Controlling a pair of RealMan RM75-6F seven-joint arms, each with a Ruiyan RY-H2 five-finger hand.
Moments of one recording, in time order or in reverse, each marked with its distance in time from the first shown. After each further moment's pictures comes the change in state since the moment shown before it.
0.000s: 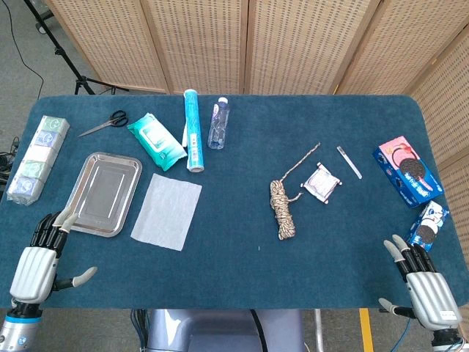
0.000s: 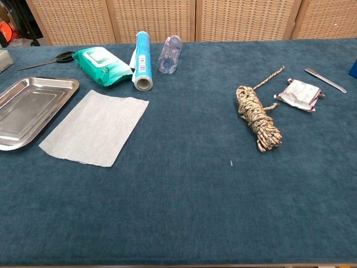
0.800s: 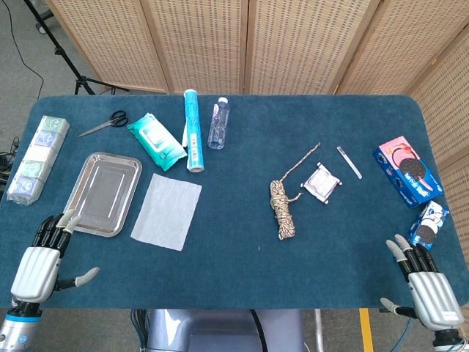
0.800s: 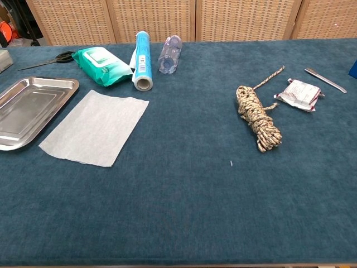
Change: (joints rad) left arm -0.006 0.029 0.009 -0.025 -0.023 -0.048 0.074; right arm -0.005 0.003 0.003 -0.009 0.012 0.005 -0.009
